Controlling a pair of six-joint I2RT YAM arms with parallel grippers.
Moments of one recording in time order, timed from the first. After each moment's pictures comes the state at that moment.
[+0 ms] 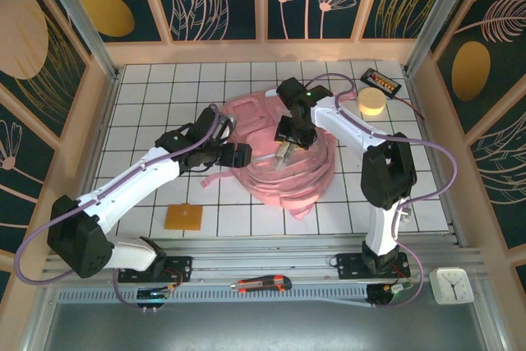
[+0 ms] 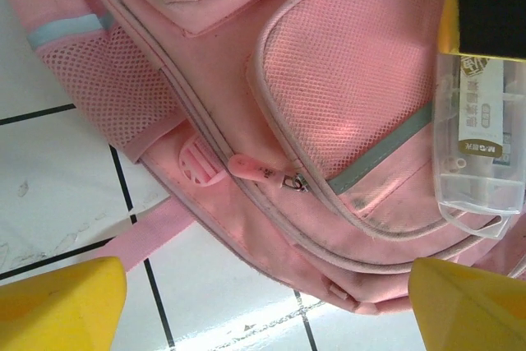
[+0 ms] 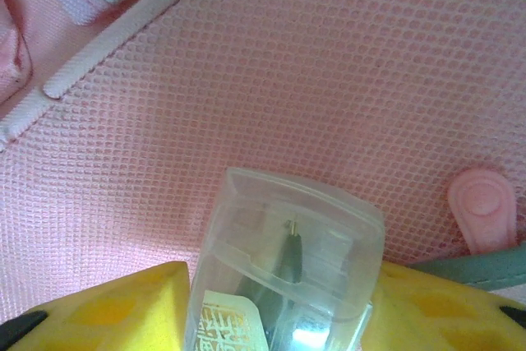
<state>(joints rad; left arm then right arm) -0.66 1.36 1.13 -0.72 0.02 -0.46 0.59 1.90 1.63 -1.06 -0.08 0.79</state>
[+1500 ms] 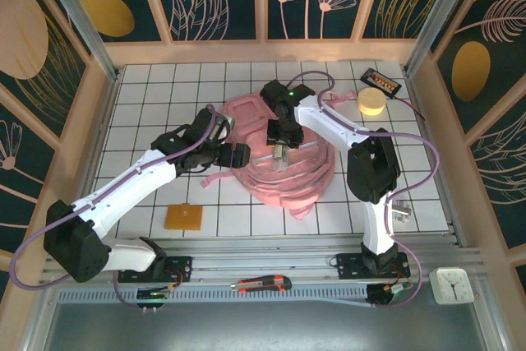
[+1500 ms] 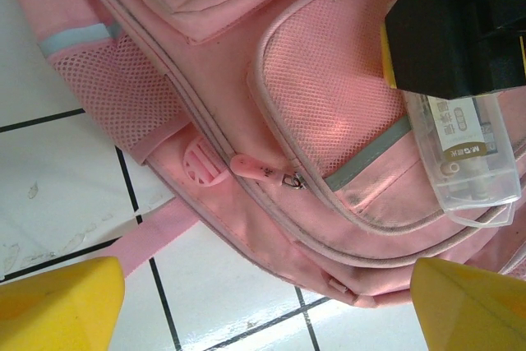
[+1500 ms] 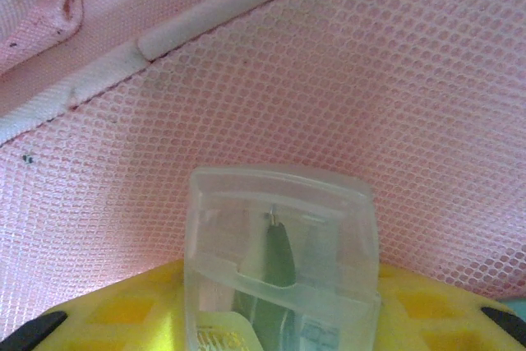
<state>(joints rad) -0.66 1.33 1.12 -0.72 0.01 -0.45 0.66 2.01 1.77 -1.14 -0.02 0.70</state>
